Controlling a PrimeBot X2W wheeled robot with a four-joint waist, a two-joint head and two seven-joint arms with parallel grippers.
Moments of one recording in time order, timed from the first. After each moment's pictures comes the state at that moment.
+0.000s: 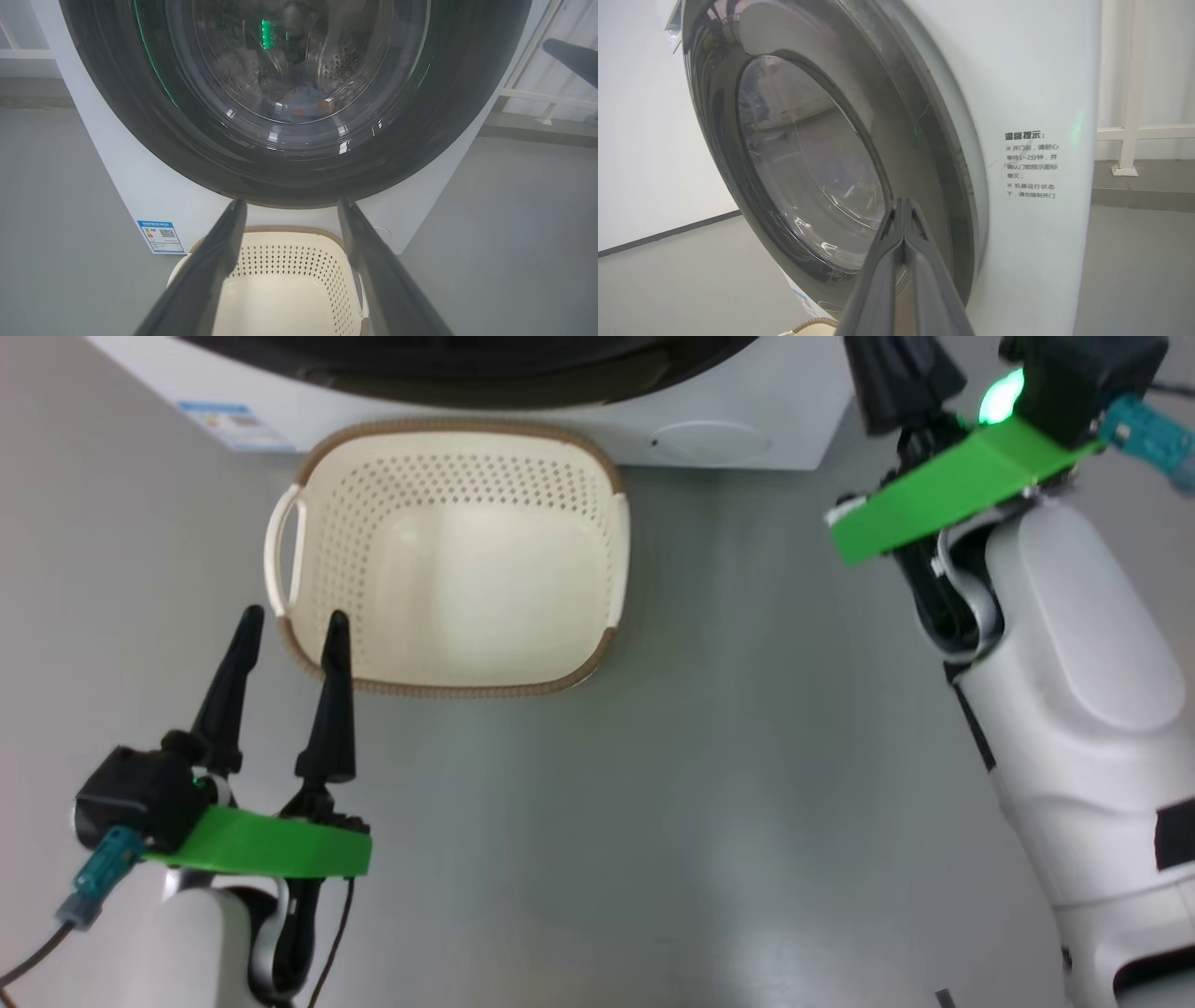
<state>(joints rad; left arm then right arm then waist) -0.32 0.03 -0.05 0.10 -0.26 -0.13 -0.26 -0.96 -0.17 0.28 0.47 0.41 0.14 -0.26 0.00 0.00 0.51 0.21</state>
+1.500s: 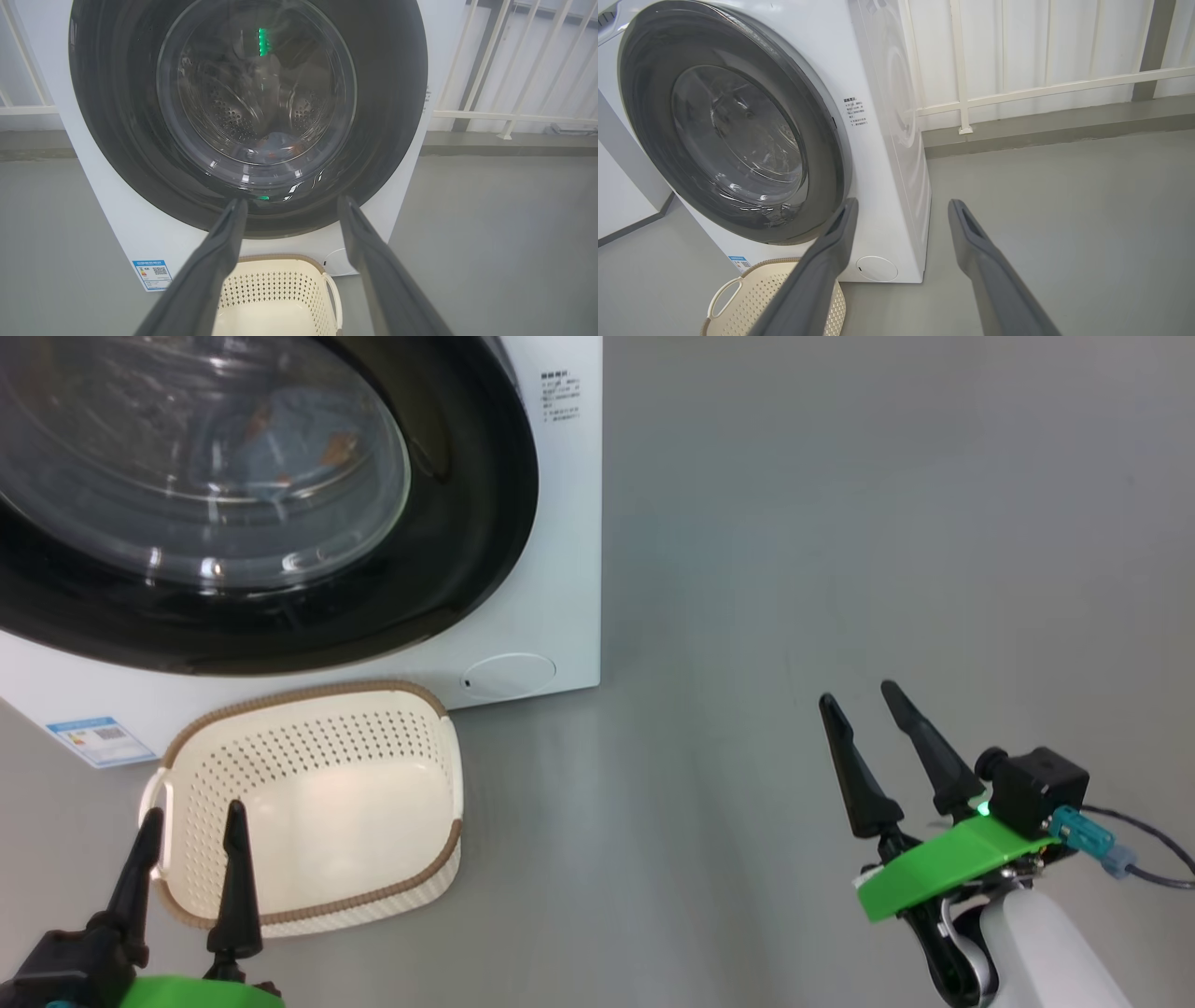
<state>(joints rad) -0.02 0.05 0.14 0.08 -0.17 -0.13 -0.26 -0.29 -0.13 0.16 0.30 0.38 0.14 -0.26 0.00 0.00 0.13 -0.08</state>
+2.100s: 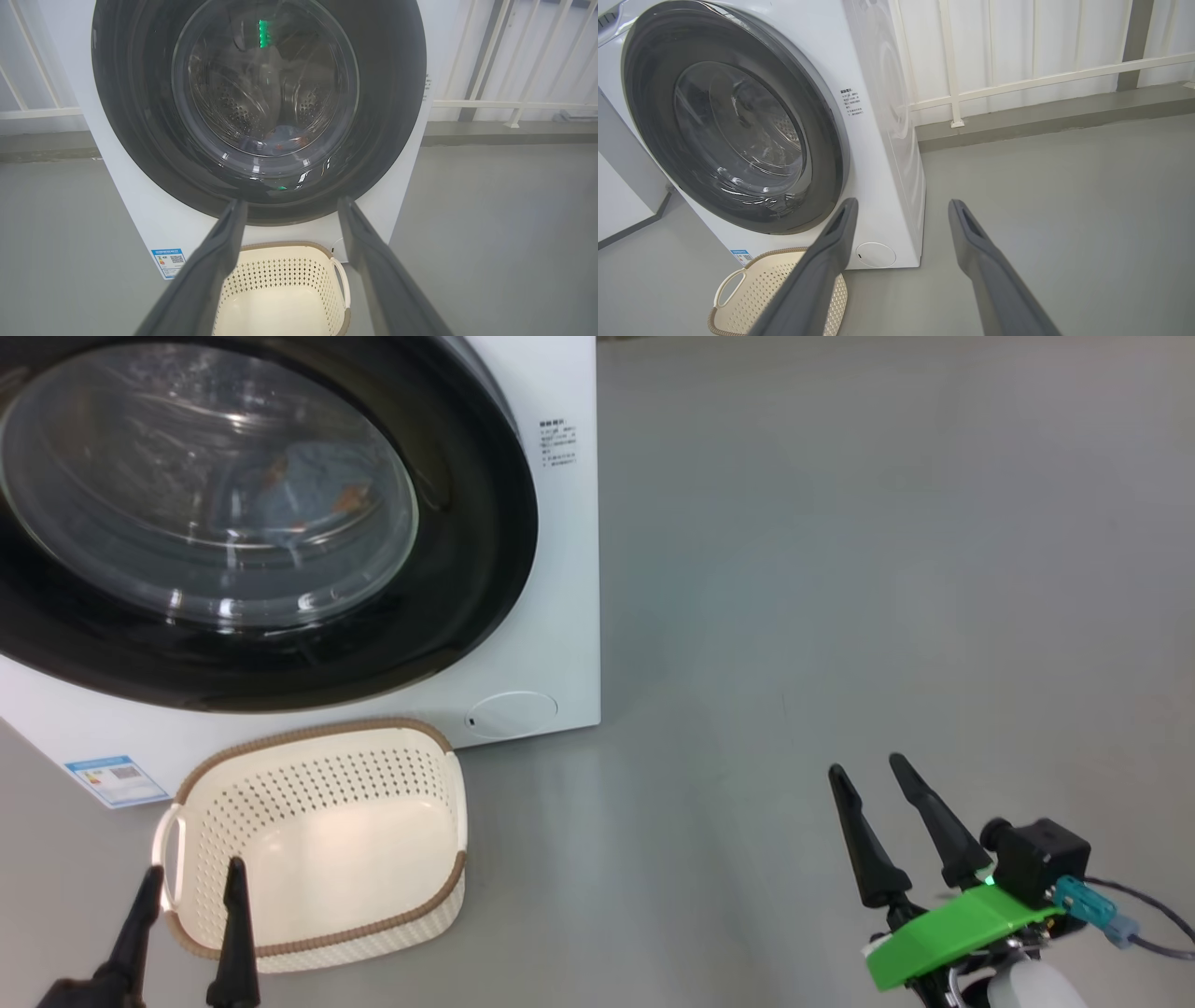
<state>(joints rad) 0.06 0.05 0.16 0.09 -0.14 -0.13 -0.26 -0.16 -0.11 0.13 0.27 0.37 0.14 -0.26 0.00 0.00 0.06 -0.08</state>
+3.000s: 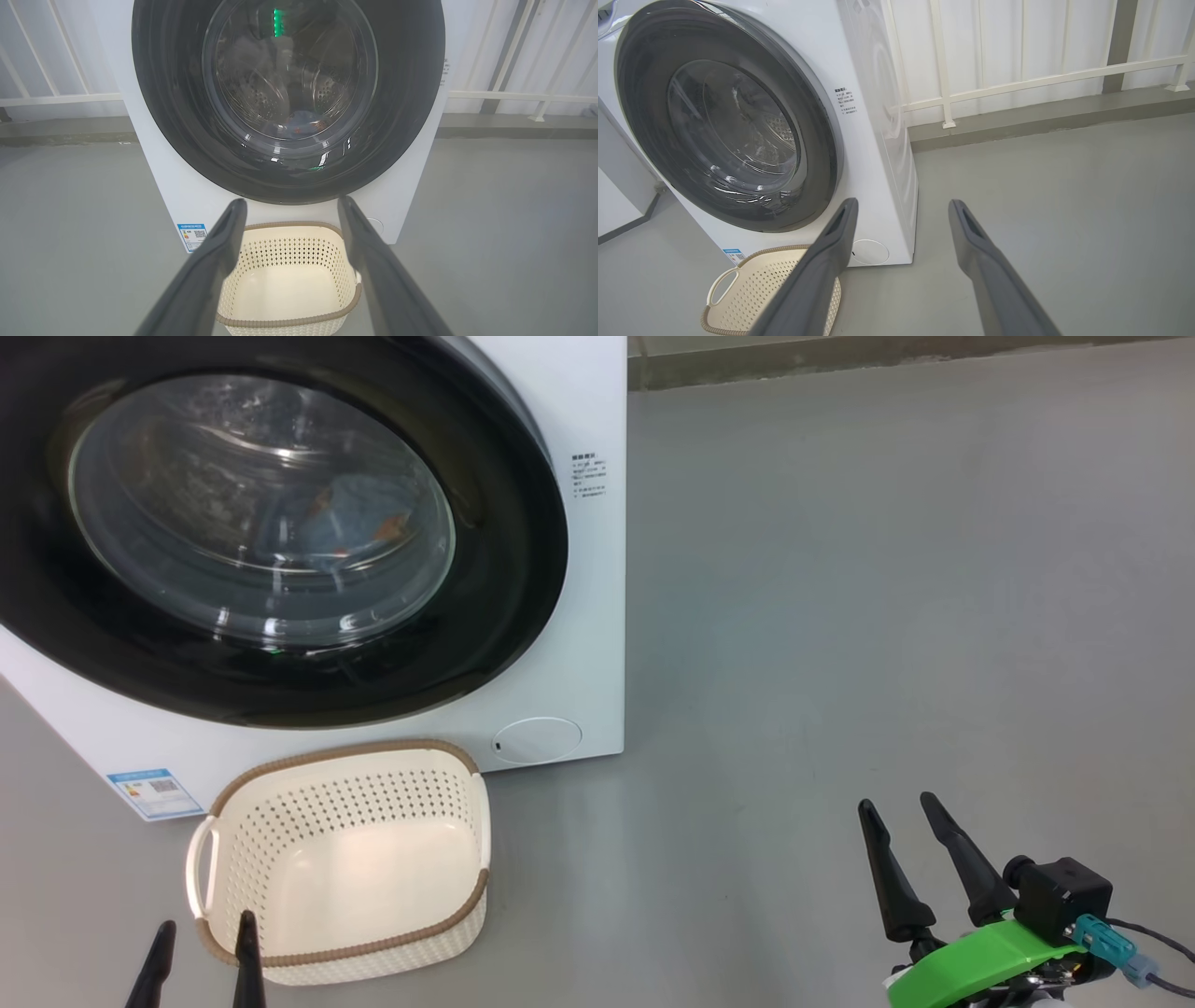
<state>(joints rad) 0.14 0.04 0.14 0.10 -0.14 -0.07 -0.26 -0.08 -0.09 0.06 0.26 0.32 0.14 -0.26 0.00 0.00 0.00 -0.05</state>
